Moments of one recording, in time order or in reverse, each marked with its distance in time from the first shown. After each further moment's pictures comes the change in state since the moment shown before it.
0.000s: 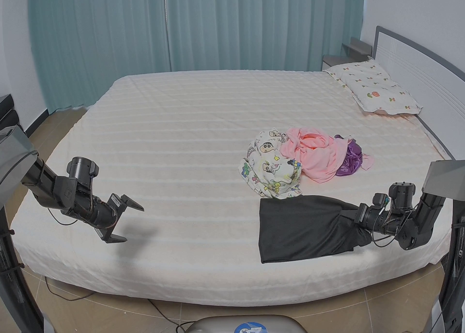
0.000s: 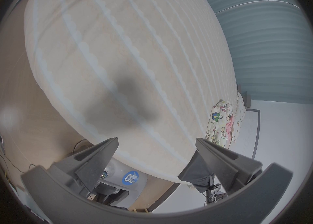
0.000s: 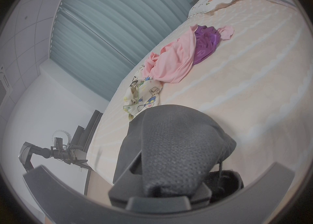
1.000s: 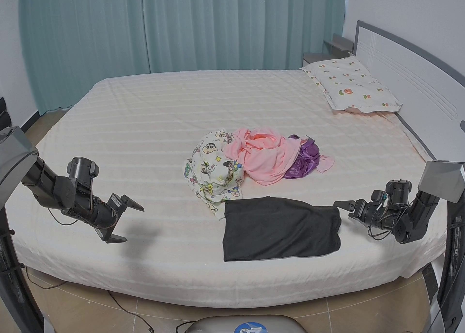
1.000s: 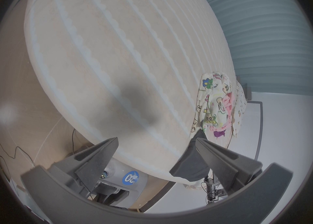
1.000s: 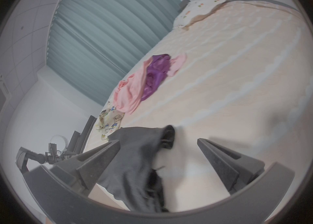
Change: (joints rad) left arm -0.001 0.001 0.000 -0.002 0.001 0.003; right arm -0.029 0.075 -0.140 0.089 -0.015 0.010
